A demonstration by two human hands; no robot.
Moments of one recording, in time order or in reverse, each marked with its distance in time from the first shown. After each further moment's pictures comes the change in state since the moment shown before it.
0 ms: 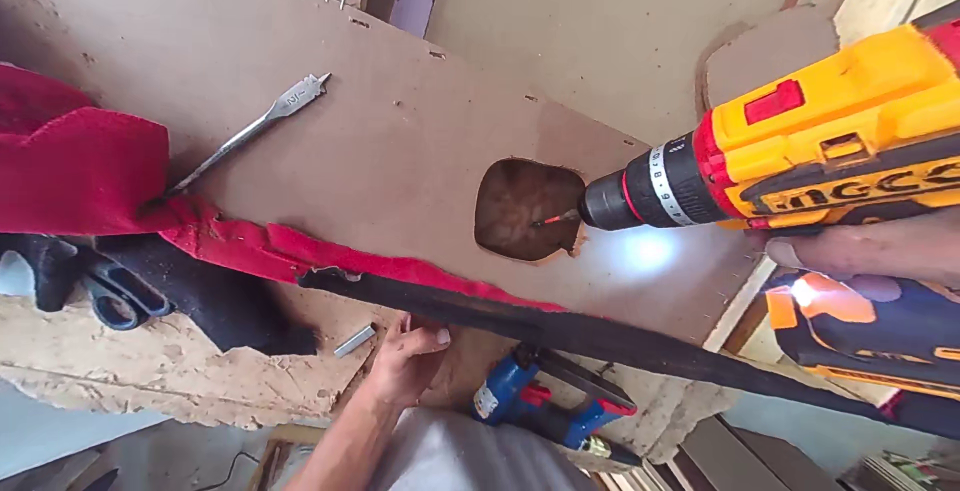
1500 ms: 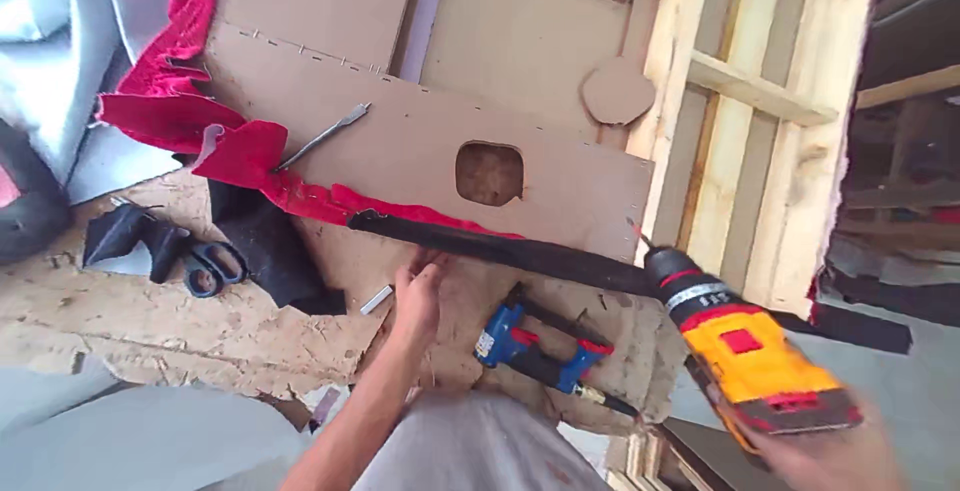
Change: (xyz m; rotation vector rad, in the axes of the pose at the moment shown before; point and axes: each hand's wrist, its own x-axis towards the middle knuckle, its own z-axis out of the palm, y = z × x) left_hand 0.001 0.000 0.039 0.480 0.316 0.167; right_hand -0.120 0.157 0.313 0.287 1.103 -0.361
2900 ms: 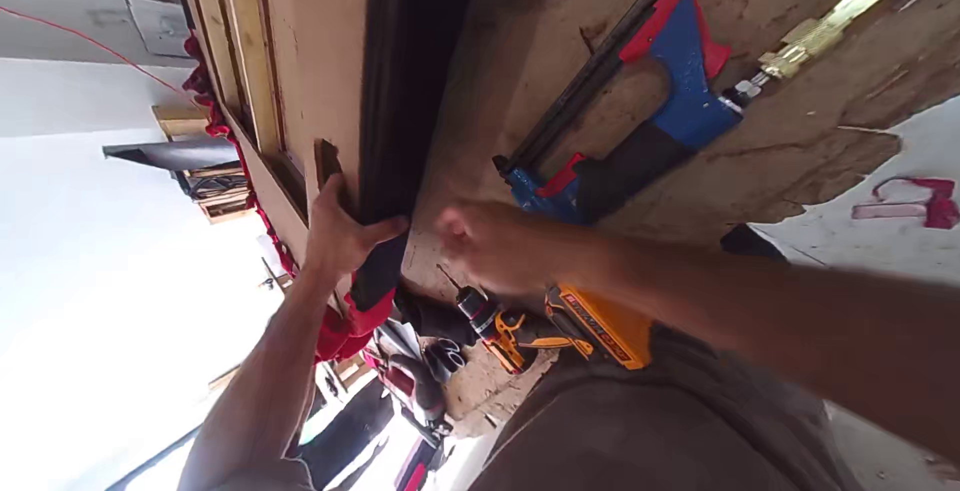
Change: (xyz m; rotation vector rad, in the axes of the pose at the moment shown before) left_hand 0.024 0.137 0.144 2.302 -0.834 0.711; right_hand 0.024 -0.064 0.237 1.145 -0.013 0.117
